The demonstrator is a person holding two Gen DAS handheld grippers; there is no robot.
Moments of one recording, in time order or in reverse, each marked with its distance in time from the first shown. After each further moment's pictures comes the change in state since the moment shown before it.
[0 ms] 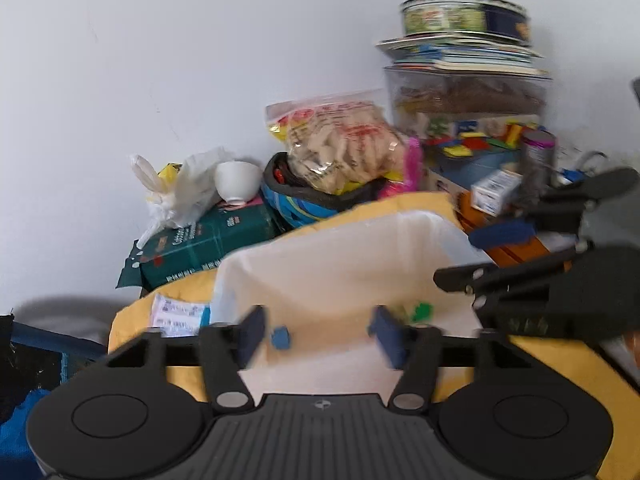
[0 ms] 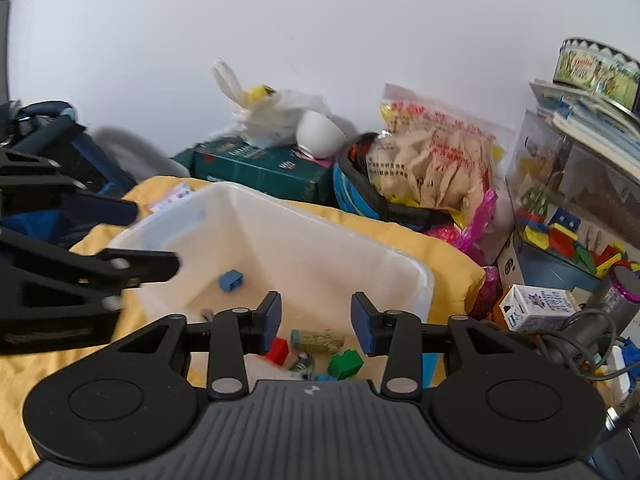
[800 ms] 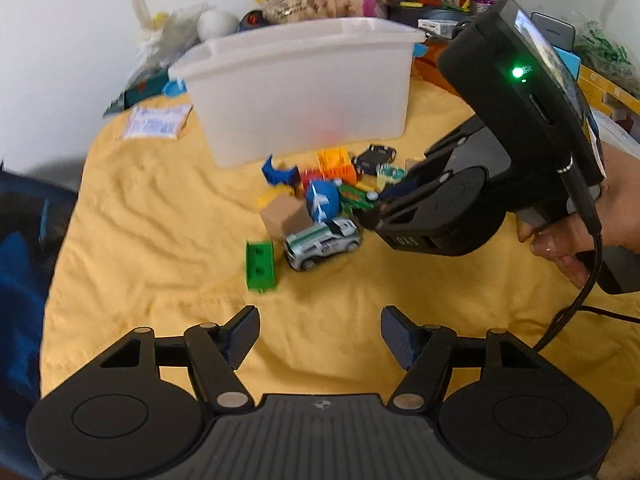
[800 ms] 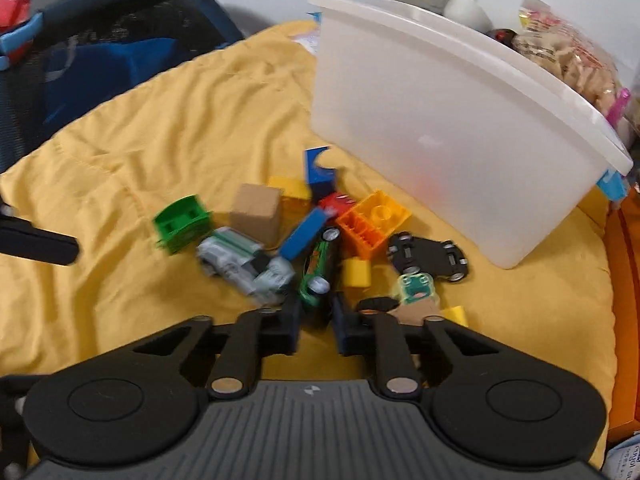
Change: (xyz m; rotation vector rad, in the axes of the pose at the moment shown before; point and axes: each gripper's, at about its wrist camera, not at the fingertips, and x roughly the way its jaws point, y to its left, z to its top) left arm -0.052 -0.053 -0.167 -0.039 0.278 -0.038; right arm 0.022 0.108 -0.135 -0.170 0.240 0.195
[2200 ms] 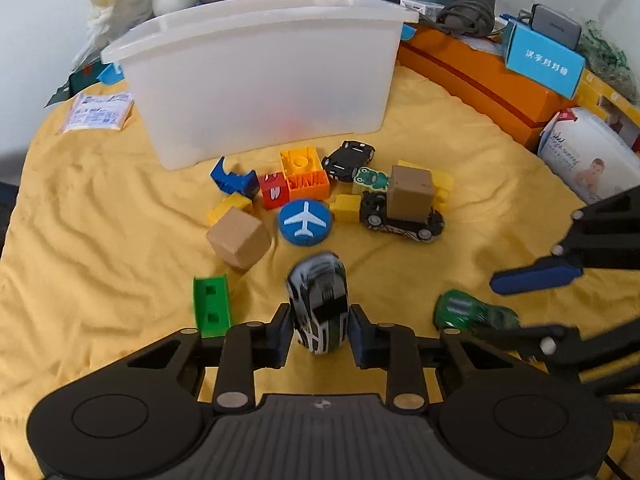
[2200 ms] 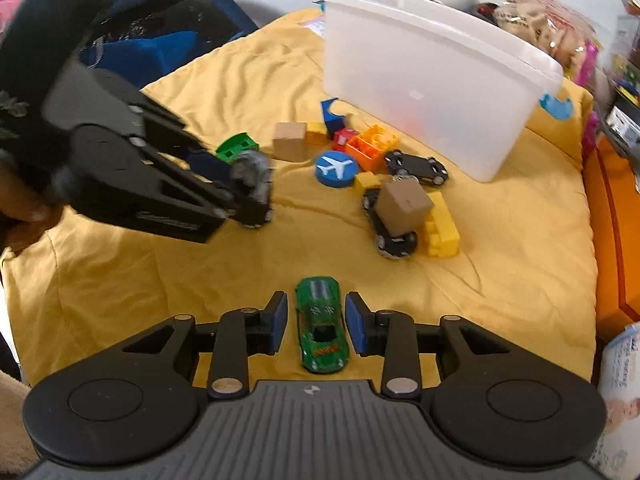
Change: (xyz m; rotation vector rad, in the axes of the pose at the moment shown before) left arm 0.059 0.005 0.030 0.010 0.065 -0.146; right arm -0.077 0.000 -0.058 0.040 0.042 0.071
